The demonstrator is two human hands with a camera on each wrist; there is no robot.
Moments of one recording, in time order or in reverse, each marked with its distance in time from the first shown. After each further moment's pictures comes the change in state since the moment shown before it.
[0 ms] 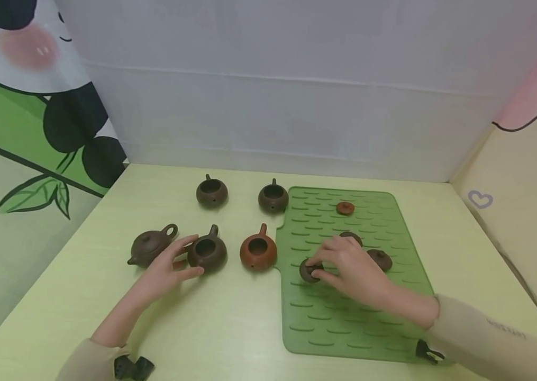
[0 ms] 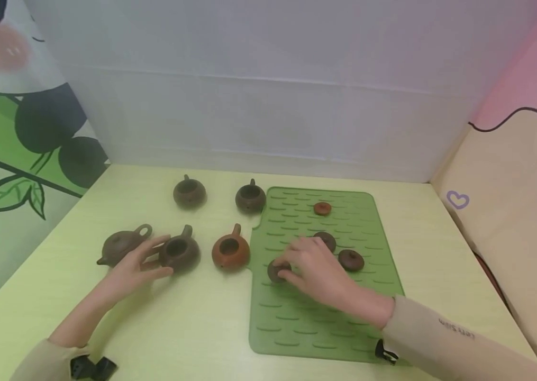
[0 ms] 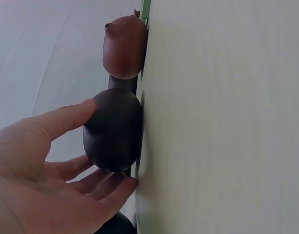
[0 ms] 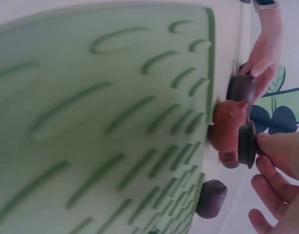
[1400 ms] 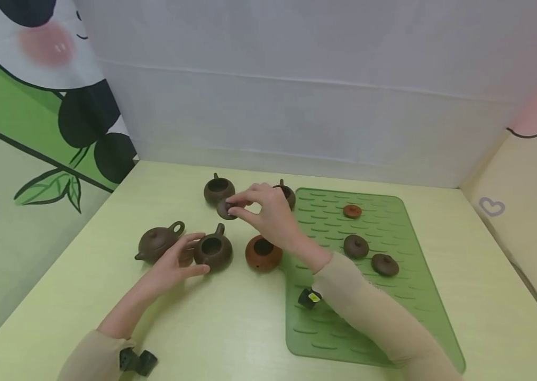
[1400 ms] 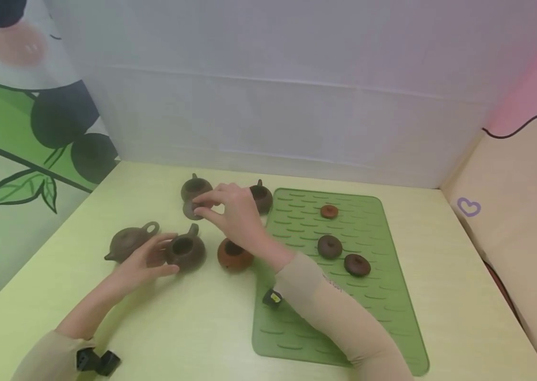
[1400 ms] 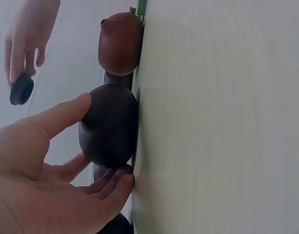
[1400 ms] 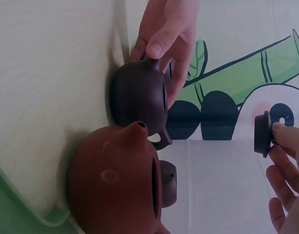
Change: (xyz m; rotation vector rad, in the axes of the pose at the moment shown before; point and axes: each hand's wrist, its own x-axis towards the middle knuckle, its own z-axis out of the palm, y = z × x) left_hand 0.000 -0.003 -0.001 -0.035 0.000 -0.033; right_hand 0.160 -0.051 0.041 0.415 0.301 -0.054
